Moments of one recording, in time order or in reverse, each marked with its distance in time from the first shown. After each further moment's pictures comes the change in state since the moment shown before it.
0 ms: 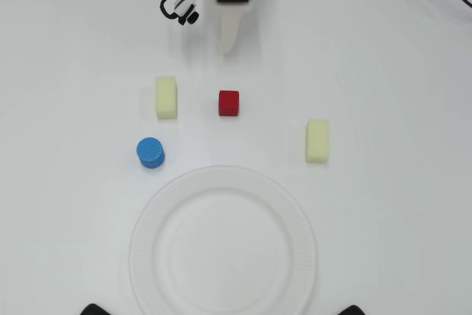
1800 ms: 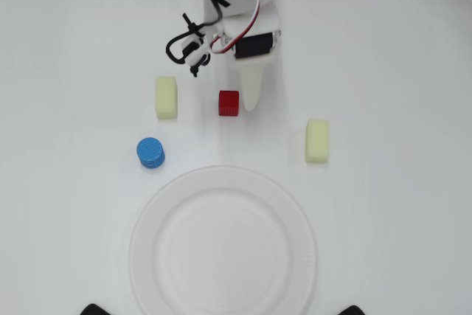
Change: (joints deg) arm -4.5 -84.4 -63.5 -9.5 -0.8
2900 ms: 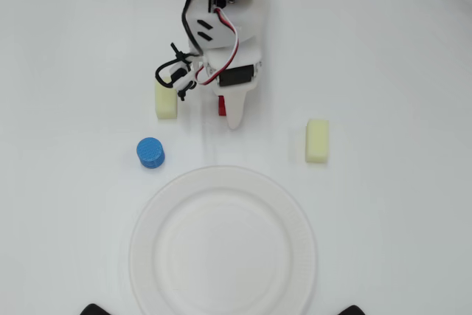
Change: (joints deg) arm 4.6 -10.0 5.7 -14.1 -4.2
